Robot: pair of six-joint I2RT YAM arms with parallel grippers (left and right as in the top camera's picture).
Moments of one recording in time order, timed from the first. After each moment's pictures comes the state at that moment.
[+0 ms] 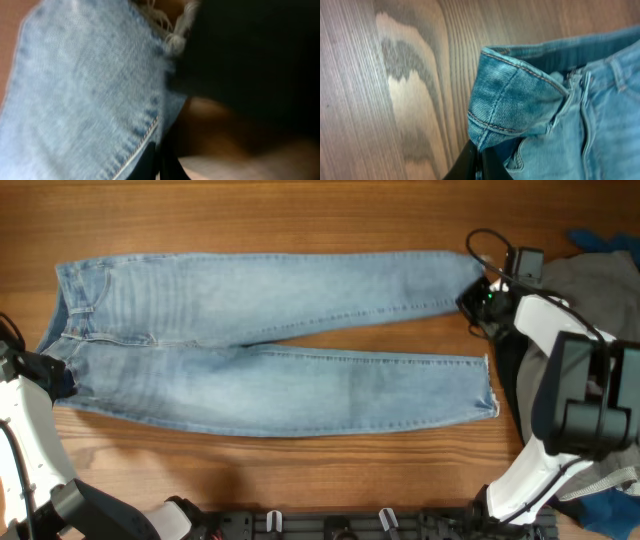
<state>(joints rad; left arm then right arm) 0.69 1.44 1.10 -0.78 -0.28 -0.60 -0.17 1.97 1.16 -0.40 -0.21 0.68</state>
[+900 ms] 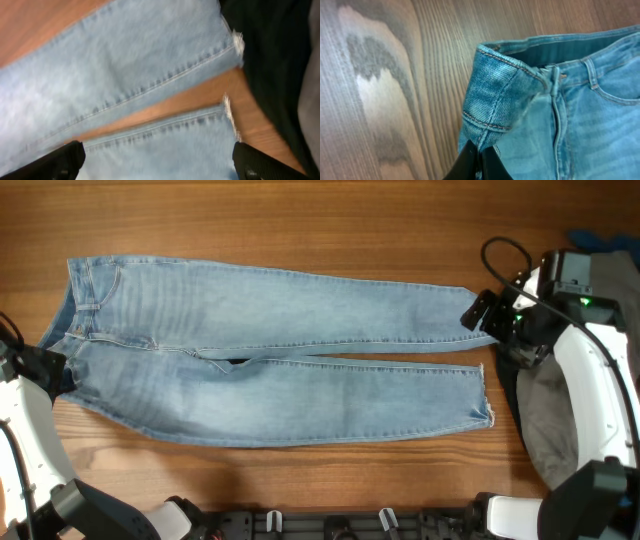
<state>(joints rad) 0.69 1.44 1.10 -0.76 -0.17 -0.60 -0.17 1.51 1.19 -0.98 -0.24 0.34</state>
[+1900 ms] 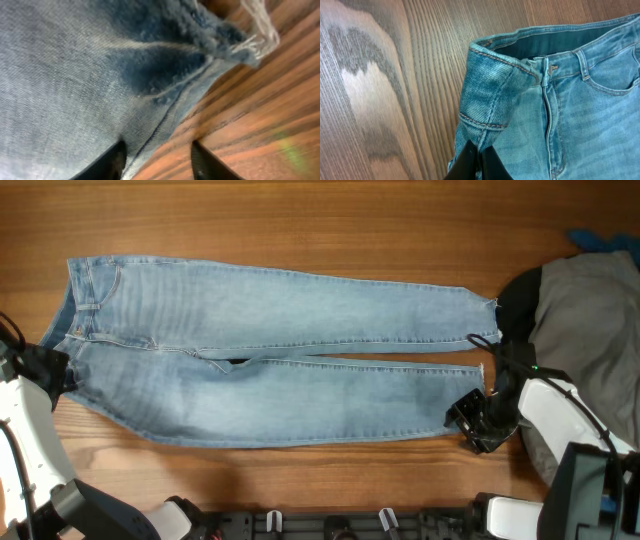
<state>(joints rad) 0.69 1.44 1.10 -0.76 -0.12 -0.60 -0.18 1.48 0.63 -0.84 -0.25 0.79</state>
